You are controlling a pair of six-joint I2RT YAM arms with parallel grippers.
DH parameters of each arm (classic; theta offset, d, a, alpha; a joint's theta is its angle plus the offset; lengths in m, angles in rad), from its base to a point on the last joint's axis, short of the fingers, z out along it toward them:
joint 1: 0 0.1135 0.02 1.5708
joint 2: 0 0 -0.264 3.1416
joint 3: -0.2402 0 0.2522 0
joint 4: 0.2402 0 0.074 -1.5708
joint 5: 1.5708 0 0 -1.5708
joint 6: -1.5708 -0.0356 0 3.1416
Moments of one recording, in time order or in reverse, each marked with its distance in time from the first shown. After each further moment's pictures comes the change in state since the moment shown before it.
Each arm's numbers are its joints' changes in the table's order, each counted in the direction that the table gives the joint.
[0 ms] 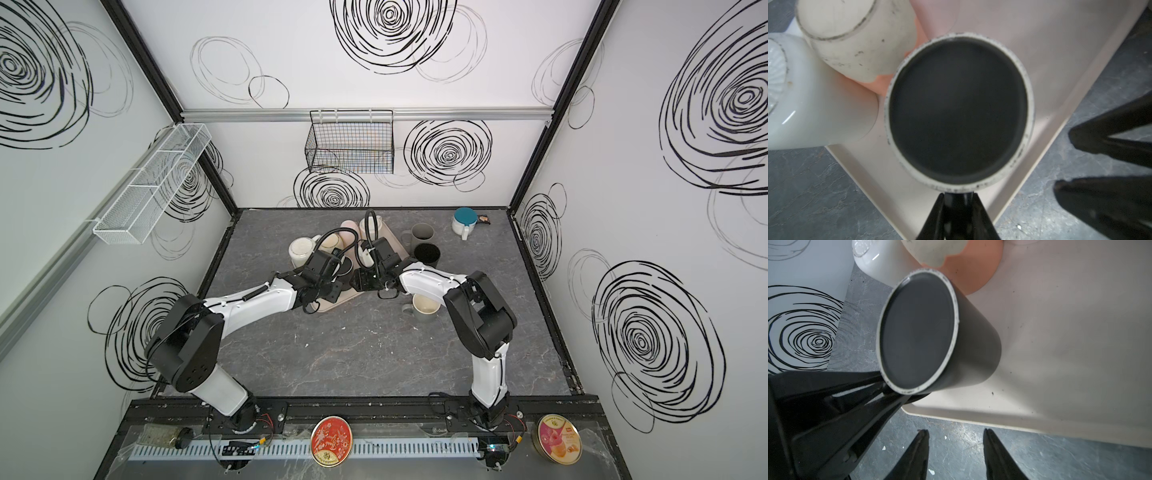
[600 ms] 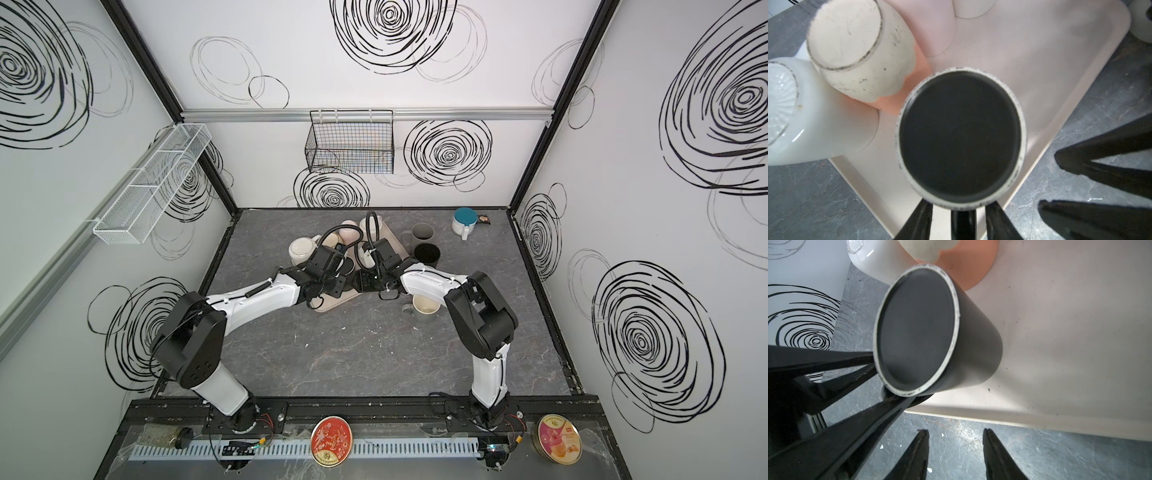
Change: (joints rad) left arm -0.002 -0.044 -0.069 0.026 -0.012 0.017; right arm -0.003 0.013 0.021 -0.004 0.006 -0.003
